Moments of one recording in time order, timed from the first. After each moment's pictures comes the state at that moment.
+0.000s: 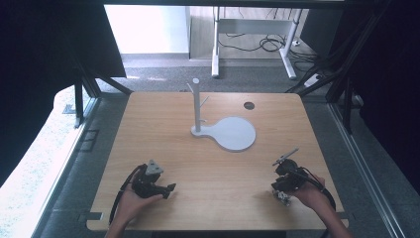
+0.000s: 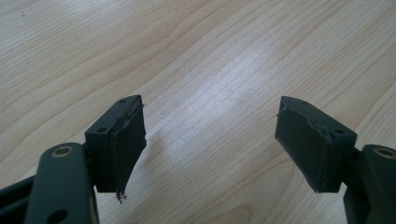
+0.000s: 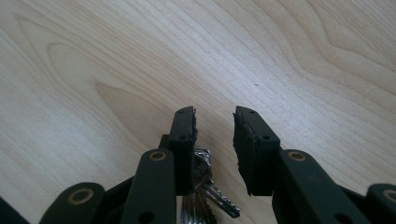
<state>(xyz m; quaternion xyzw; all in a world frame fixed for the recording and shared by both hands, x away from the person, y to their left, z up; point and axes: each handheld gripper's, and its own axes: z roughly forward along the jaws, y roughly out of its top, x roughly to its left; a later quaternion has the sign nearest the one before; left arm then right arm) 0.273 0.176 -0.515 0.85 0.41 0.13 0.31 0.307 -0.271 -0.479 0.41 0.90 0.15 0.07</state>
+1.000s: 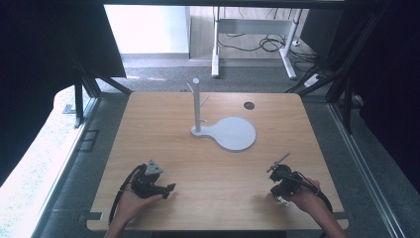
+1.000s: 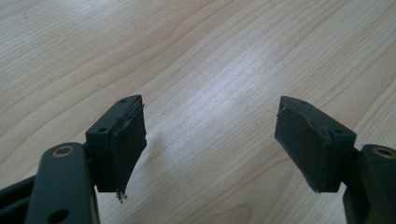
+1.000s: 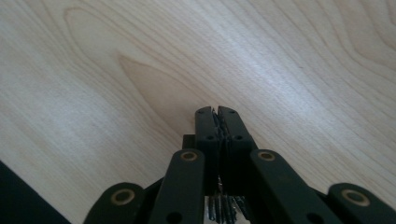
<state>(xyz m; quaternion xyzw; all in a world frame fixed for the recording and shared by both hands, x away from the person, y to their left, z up) 0.272 0.177 -0.514 0.85 0.41 0.13 0.32 0.298 -0.256 -0.487 0.39 0.91 0.11 0.04</state>
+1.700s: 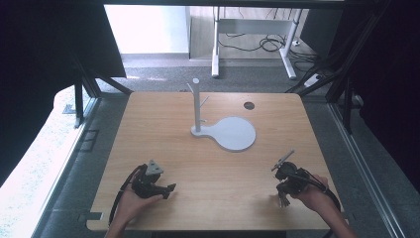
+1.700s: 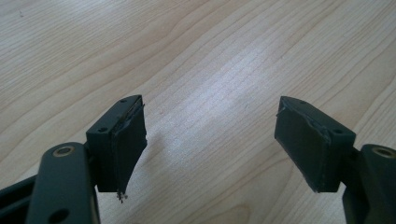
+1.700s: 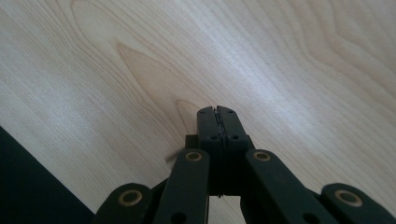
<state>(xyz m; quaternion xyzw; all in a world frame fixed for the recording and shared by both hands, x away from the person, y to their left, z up) 0.273 0.176 -0.515 0.85 0.41 0.13 0.32 0.295 -0.265 -0.462 0.35 0.93 0.10 0.06</state>
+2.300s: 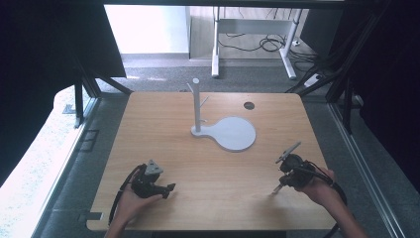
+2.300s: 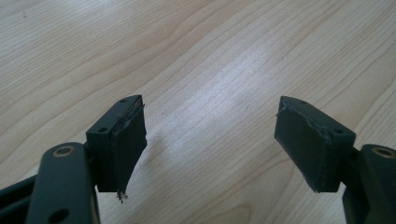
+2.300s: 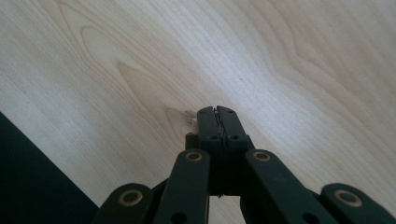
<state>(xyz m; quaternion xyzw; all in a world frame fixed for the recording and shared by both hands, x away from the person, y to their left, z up) 0.273 0.177 -0.514 0.85 0.41 0.13 0.32 0.301 -0.270 -0.432 0.35 0.93 0.11 0.08</state>
